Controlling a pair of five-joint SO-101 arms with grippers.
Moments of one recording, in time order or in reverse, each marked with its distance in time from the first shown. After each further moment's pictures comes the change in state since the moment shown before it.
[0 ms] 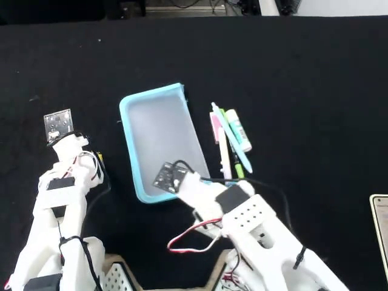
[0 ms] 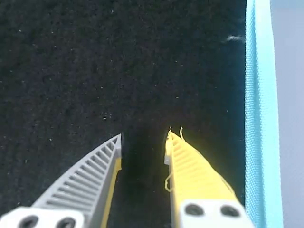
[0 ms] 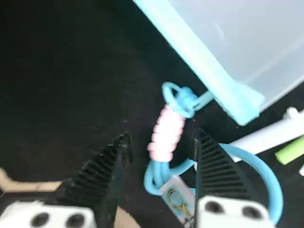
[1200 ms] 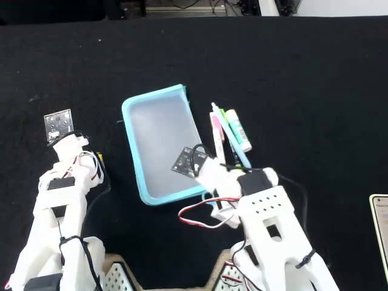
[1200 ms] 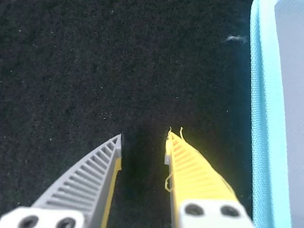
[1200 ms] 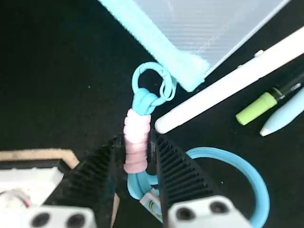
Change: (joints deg) left arm 0.0 0.0 0.0 0.0 0.0; right arm 14.0 0.0 -8.2 9.6 13.1
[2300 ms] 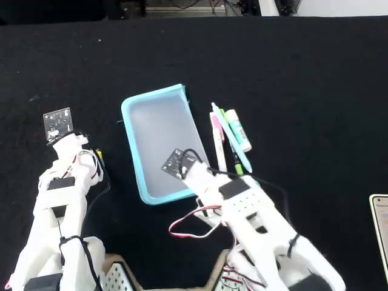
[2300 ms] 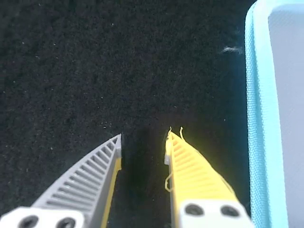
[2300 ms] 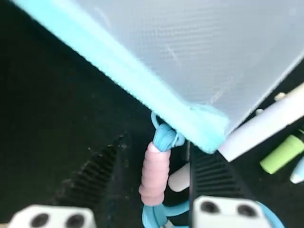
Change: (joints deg) left arm 0.0 0.0 0.0 -2.1 0.0; right arm -8.5 11.1 8.2 -22.2 -13.8
